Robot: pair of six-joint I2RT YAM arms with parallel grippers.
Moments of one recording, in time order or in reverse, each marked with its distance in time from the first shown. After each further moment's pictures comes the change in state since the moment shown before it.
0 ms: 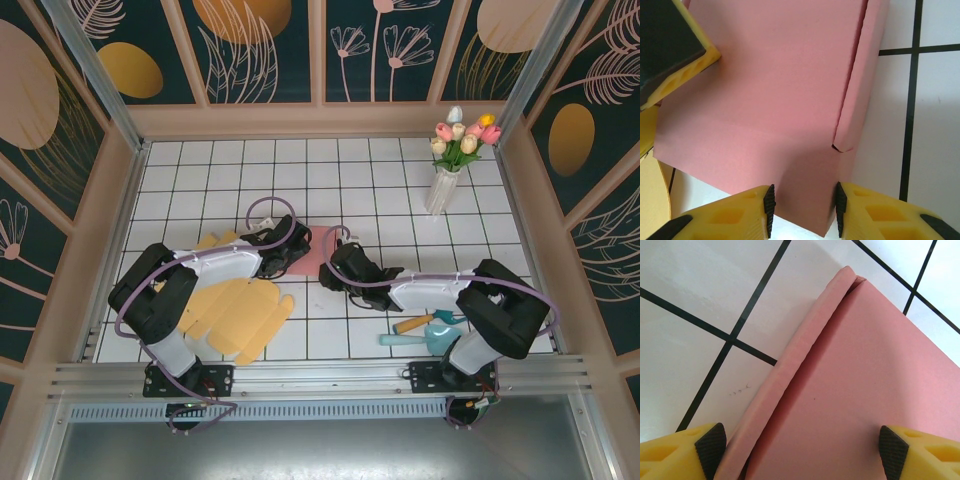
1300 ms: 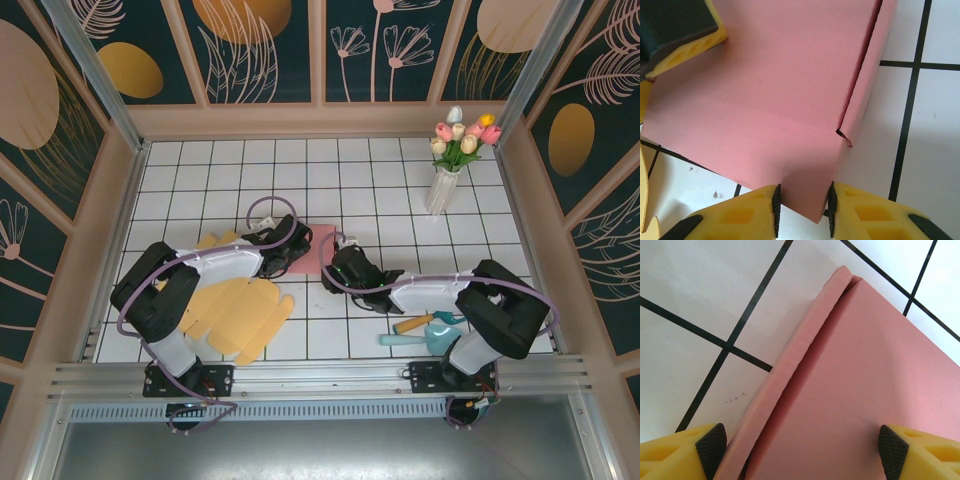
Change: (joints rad) left arm 0.000 0.014 0.006 0.013 -0.018 -0.002; right arm 0.005 0.000 -0.028 0.036 0.033 -0.140
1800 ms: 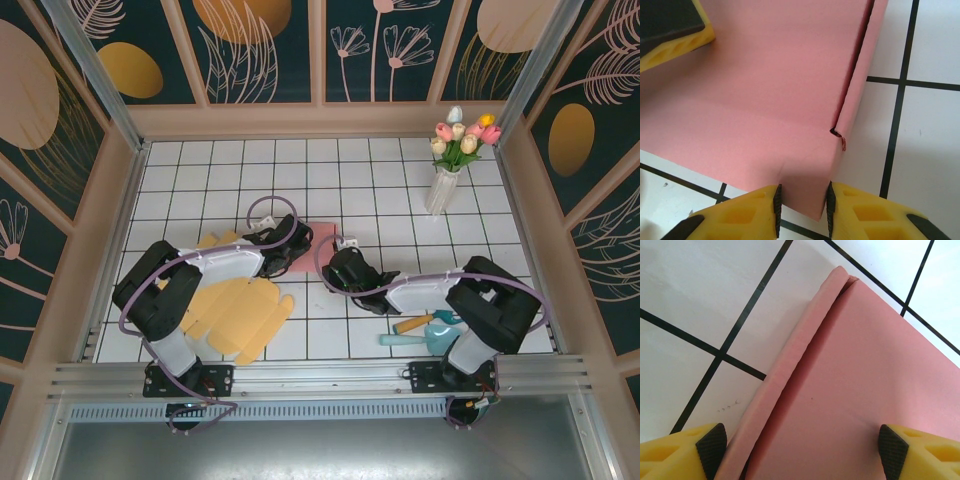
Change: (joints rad) left arm 0.000 0.012 0.000 0.029 -0.017 -0.007; right arm 0.006 0.054 -0.005 0.065 0.079 -0.042
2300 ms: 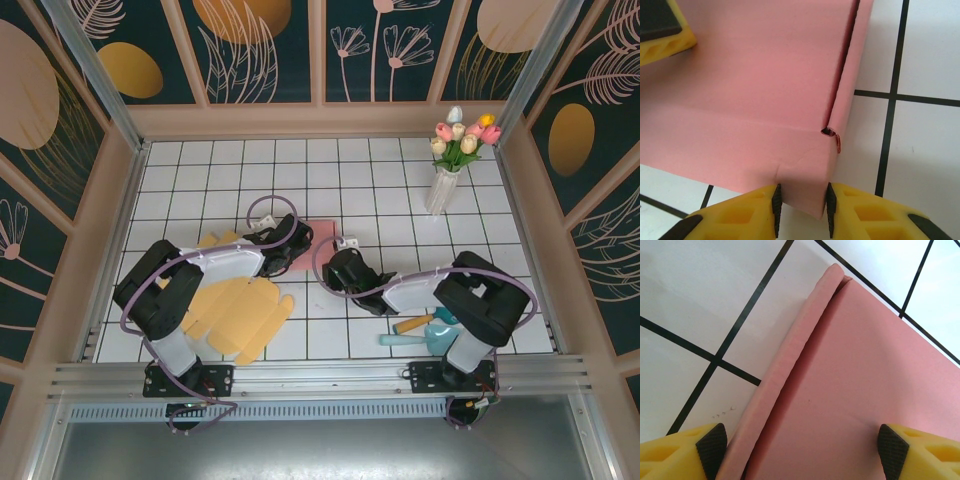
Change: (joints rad) left arm 0.000 0.008 0.000 0.019 -0.008 -0.006; right arm -0.018 0.064 -0.014 0.107 0.041 -0.024
